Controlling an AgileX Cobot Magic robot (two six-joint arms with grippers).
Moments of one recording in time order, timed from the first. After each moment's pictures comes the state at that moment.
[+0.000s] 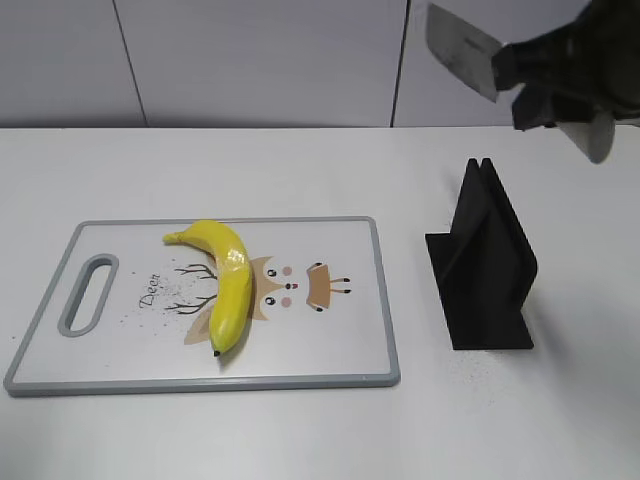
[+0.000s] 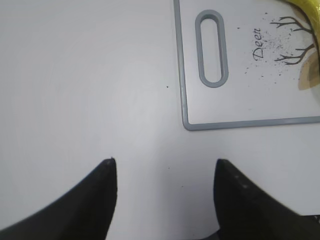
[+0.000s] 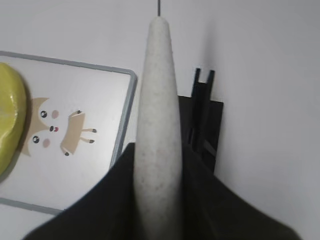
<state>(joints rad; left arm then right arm) 0.00 0.95 -0.89 -0.11 1.14 0.19 0.46 1.35 -1.10 -0.14 0.71 0.44</state>
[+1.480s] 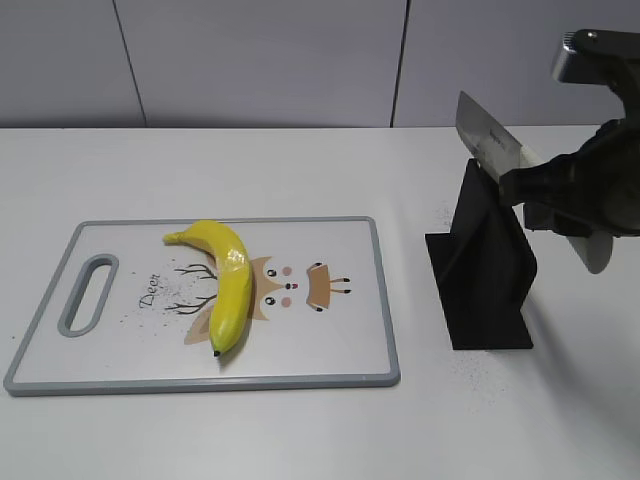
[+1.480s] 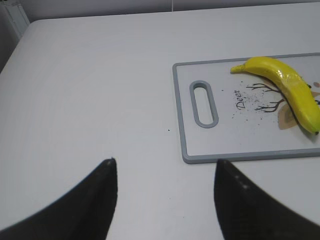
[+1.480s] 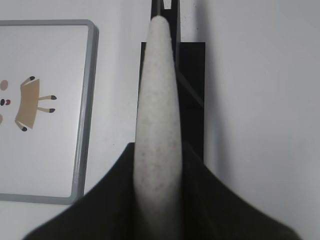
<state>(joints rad) 0.00 0.00 -0.49 -0.11 1.10 0.19 0.46 1.31 -0.79 -0.25 0.53 0.66</state>
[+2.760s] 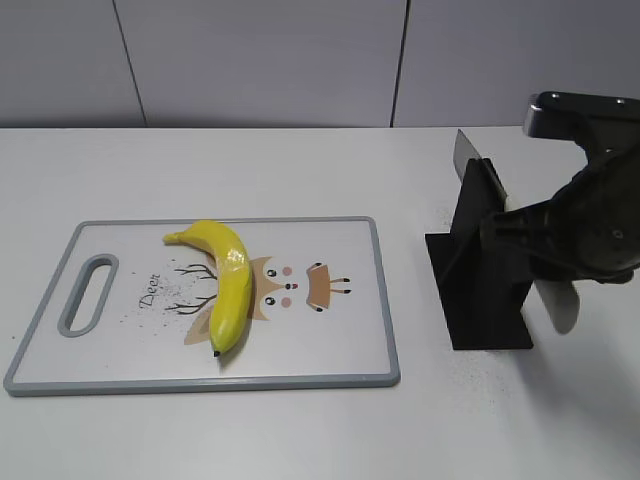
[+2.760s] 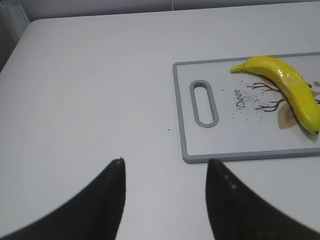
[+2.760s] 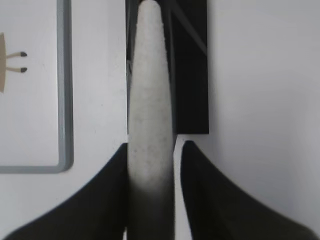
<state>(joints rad) 0.00 0.00 -0.49 -0.11 1.10 0.19 0.46 1.42 -0.79 -0.17 0.58 0.66</state>
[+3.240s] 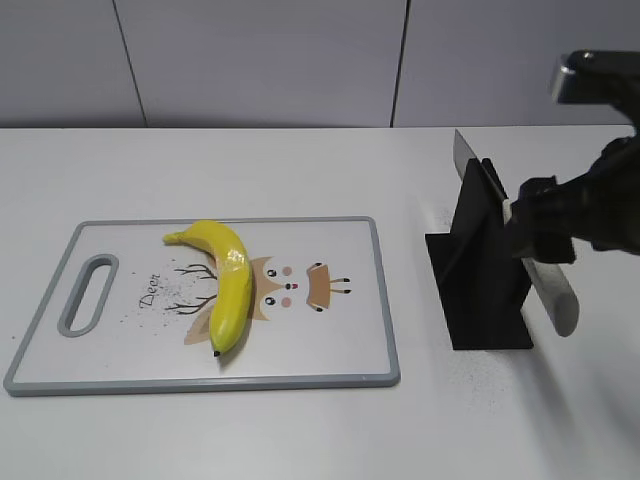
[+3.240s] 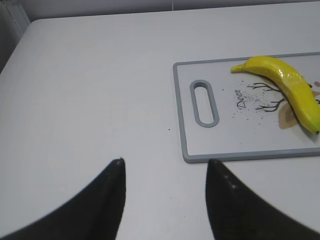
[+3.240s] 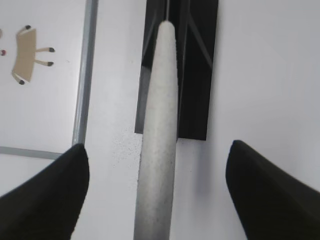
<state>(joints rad) 0.00 0.00 -0.49 -0.11 1.10 0.19 0.46 1.28 -0.79 -0.12 0.63 0.48</state>
